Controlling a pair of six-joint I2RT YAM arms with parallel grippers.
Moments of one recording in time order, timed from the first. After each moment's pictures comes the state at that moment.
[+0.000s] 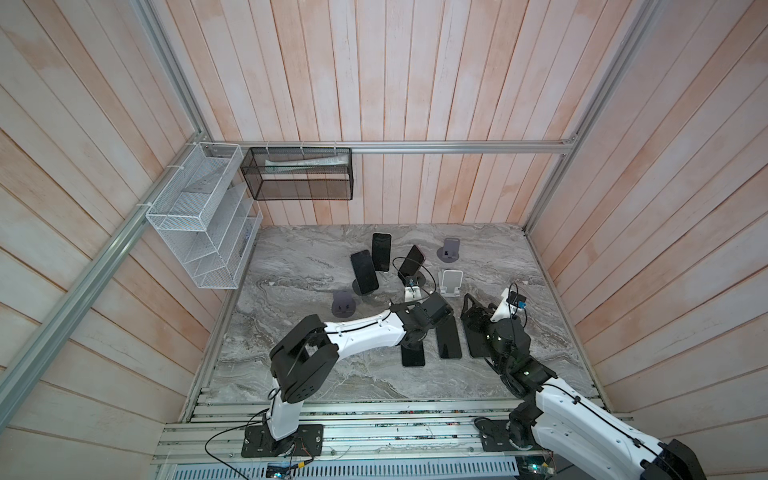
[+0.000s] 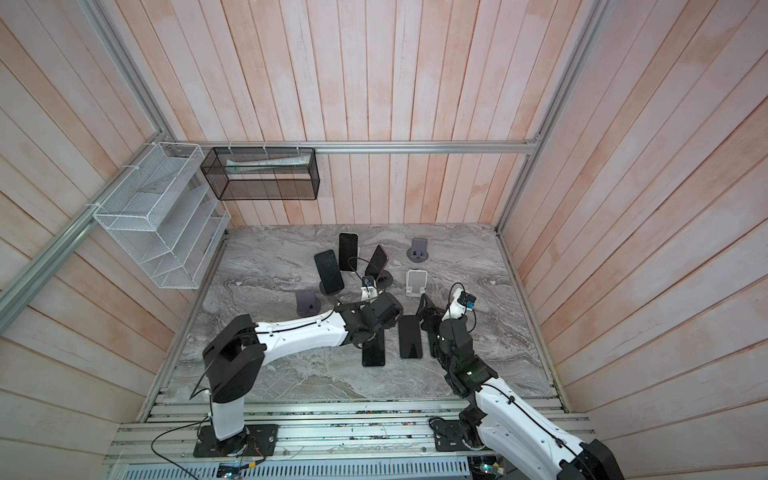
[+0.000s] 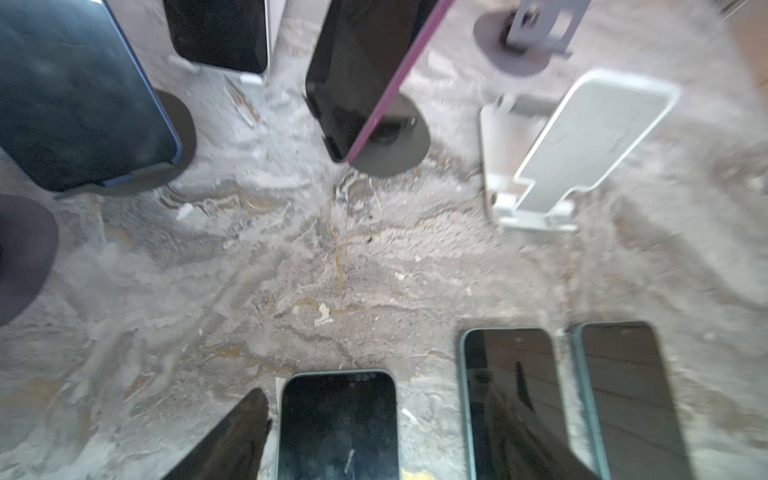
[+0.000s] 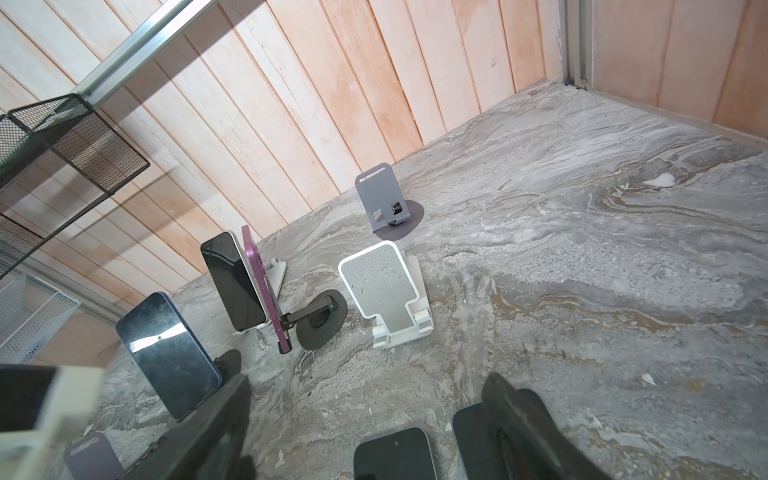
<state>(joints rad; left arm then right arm) -1.03 1.85 1.40 -0.45 -0.56 -0.87 0.55 0.80 0.29 0.29 0.45 0.64</state>
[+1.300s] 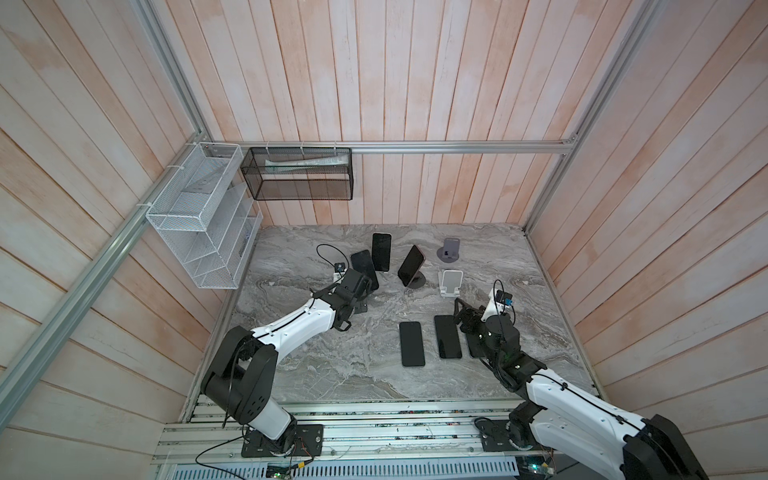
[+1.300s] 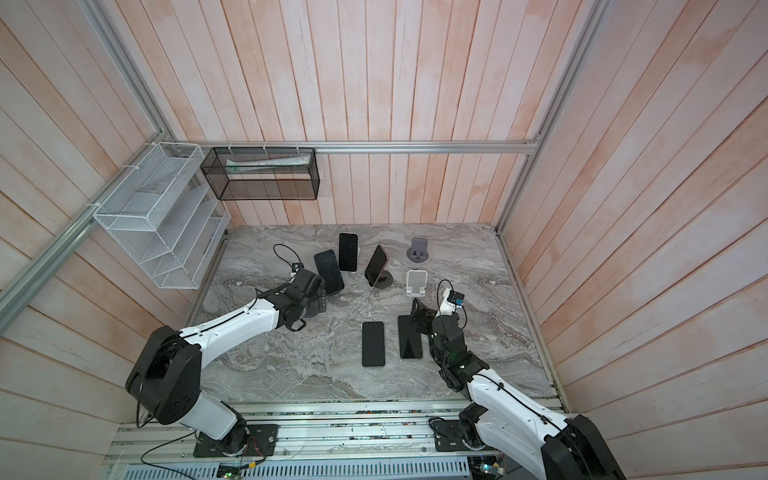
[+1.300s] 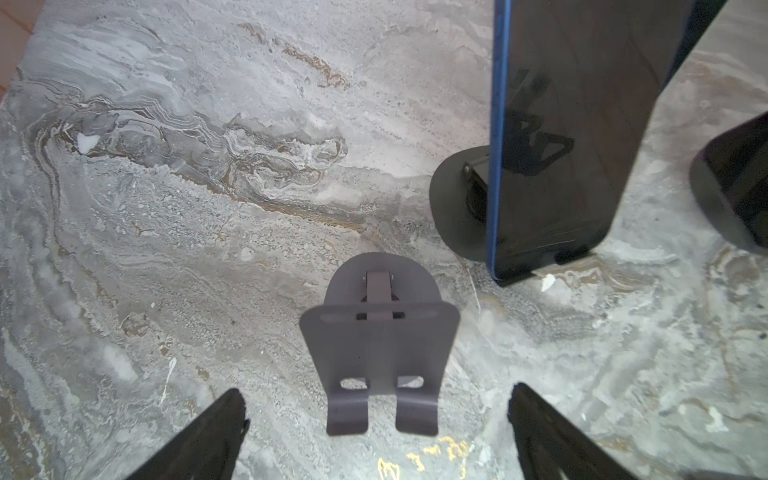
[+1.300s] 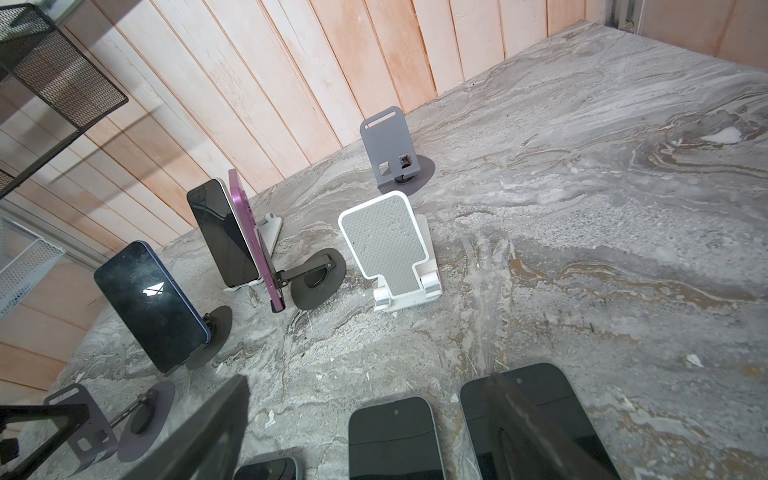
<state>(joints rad) -0.54 1.60 1.04 -0.46 -0.43 -0.52 0.55 0.93 0.29 0.33 0.38 0.63</state>
